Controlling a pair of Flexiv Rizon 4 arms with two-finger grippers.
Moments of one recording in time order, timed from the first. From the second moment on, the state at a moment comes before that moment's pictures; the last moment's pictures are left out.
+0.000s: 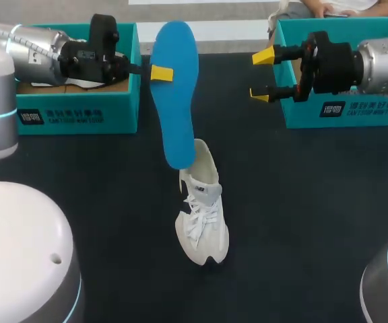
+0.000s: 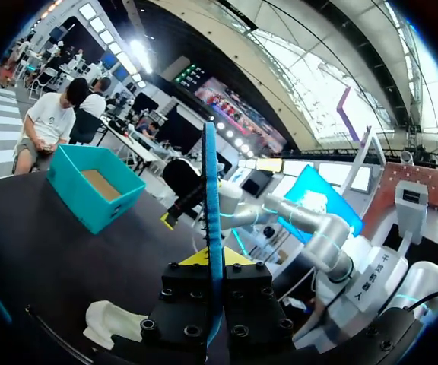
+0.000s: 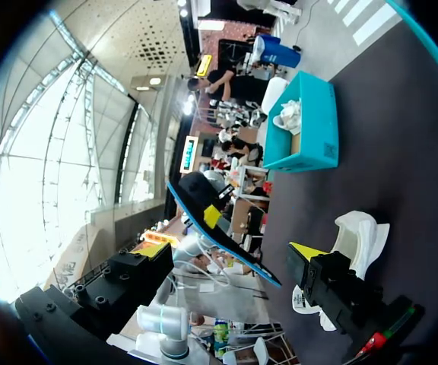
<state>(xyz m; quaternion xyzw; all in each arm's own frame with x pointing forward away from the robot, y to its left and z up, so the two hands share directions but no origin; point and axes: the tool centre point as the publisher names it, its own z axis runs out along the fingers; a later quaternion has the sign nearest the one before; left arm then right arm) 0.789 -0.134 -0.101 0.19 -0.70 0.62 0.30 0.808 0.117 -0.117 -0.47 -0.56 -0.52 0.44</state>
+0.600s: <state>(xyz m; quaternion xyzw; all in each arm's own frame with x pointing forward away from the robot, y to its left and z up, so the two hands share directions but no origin) 0.807 -0.128 -0.124 0.35 -0.60 0.57 0.44 0.799 0.133 -0.104 -0.53 -0.61 -0.48 0.35</state>
